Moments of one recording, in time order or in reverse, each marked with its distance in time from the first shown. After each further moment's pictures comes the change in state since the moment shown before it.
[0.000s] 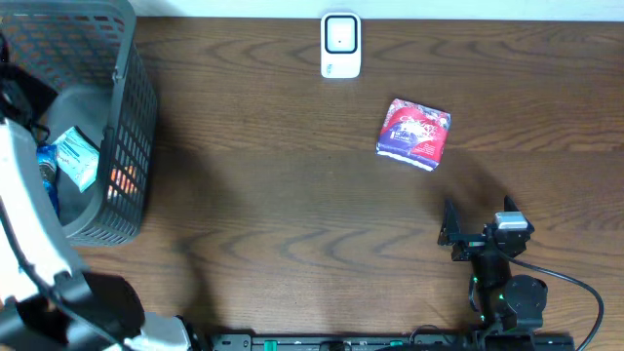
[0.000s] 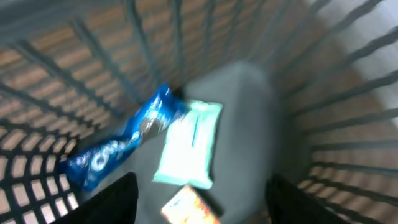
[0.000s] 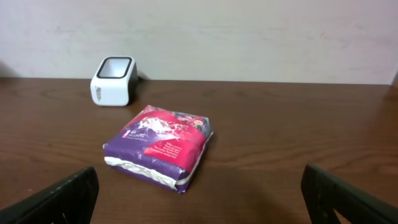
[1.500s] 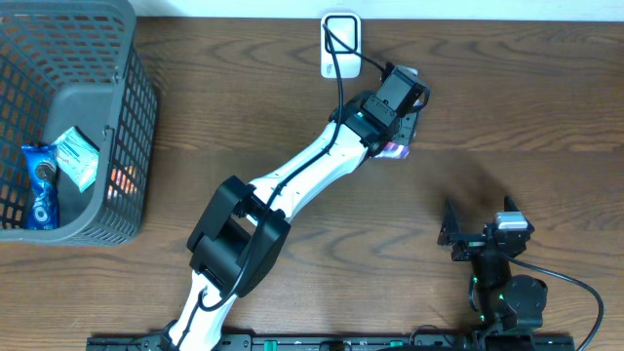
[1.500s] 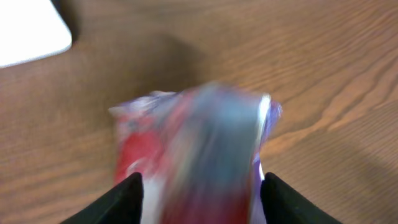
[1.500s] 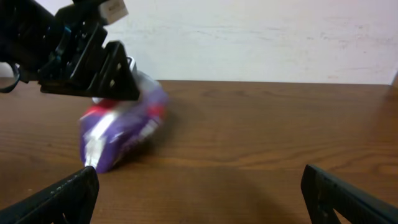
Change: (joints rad) left arm -1.239 0.451 0.004 0.573 0.134 0.113; right arm 0.000 0.000 0.000 0.000 0.000 0.000
